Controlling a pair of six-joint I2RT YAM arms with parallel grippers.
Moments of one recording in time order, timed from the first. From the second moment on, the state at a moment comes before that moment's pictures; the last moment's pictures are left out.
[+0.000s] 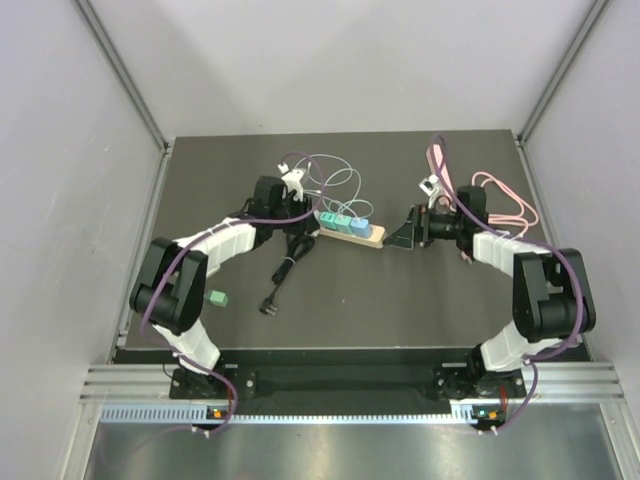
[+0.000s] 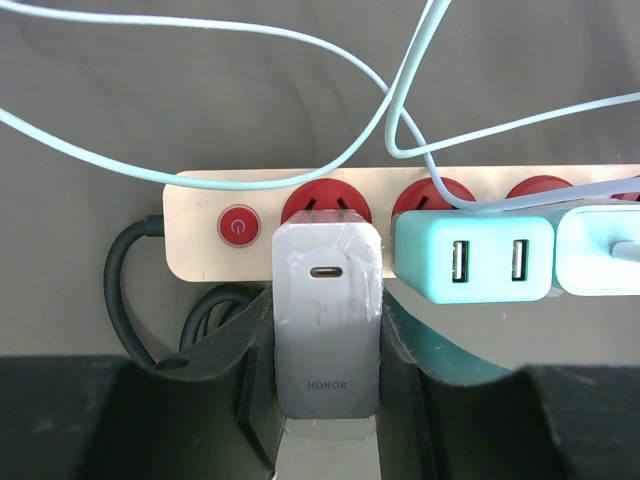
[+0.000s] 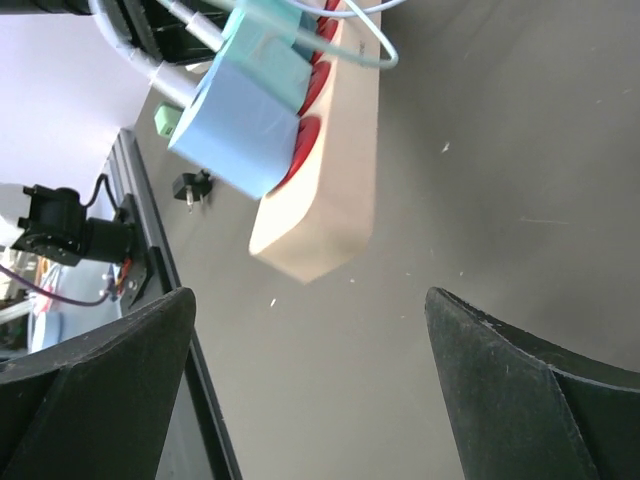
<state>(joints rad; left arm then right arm) -0.40 1.71 1.04 0.04 0.33 -0.25 0.10 1.56 0.78 0.15 -1.04 0.24</state>
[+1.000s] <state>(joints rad) -0.43 1.62 0.98 0.06 0.39 -0.08 0.23 1.68 0.78 0.17 -1.10 0.30</state>
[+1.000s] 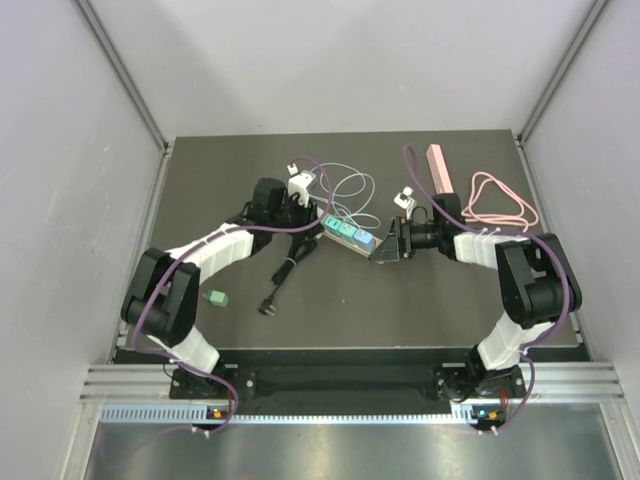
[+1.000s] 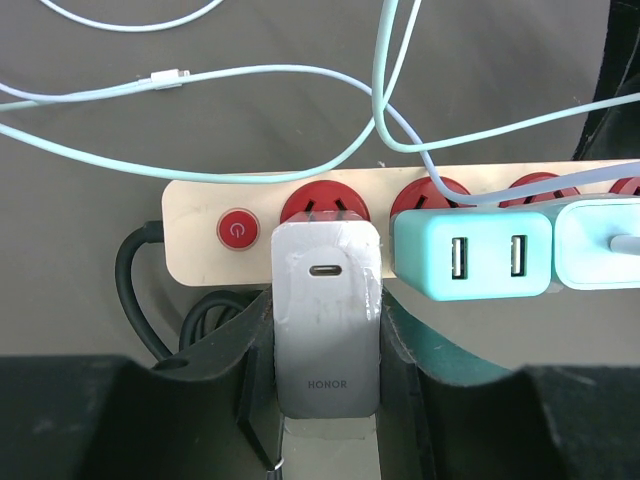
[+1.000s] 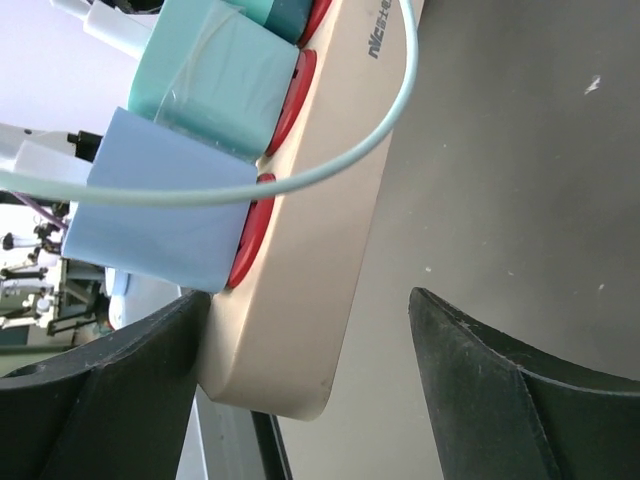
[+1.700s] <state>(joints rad) -0.47 1.59 0.99 0.06 0.36 0.07 0.24 1.70 0.78 0.16 -1.15 0.35</state>
